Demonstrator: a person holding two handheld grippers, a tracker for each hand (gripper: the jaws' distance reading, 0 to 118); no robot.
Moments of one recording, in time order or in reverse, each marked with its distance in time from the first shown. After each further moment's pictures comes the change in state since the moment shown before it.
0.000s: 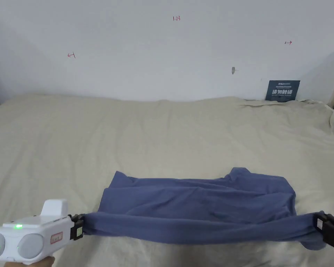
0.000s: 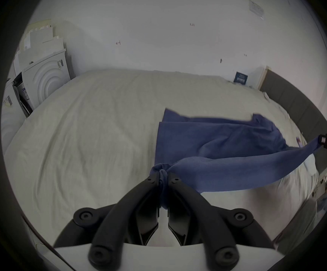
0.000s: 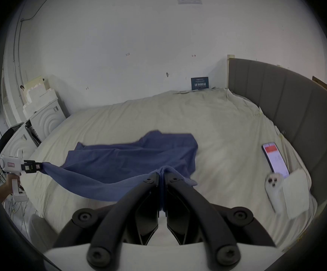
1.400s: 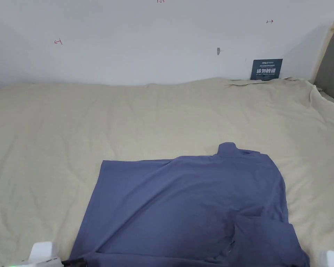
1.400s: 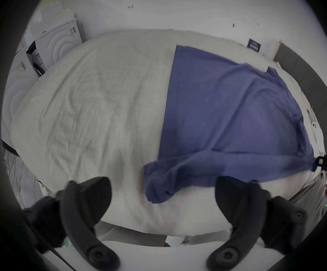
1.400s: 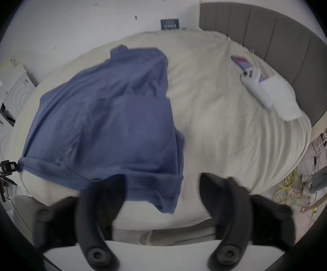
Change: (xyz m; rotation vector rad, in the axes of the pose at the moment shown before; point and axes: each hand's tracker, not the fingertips) left arm 0.009 -0.122 0.041 -0.217 0.097 0.076; right arm -0.013 -0.138 0.022 -0.331 -0.222 -0.081
